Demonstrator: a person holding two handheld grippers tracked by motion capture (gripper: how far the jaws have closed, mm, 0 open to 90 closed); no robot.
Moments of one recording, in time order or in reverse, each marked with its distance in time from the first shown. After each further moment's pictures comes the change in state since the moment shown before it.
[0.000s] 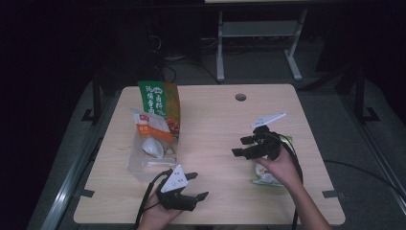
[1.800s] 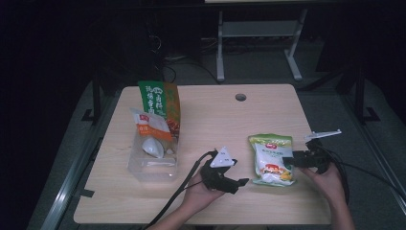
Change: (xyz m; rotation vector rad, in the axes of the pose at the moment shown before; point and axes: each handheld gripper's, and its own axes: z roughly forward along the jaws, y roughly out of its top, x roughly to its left) left arm -0.012 0.076 0.107 0.026 -0.125 -0.017; right arm -0.092 -0.117 -0.066 0.039 -0.215 0.315
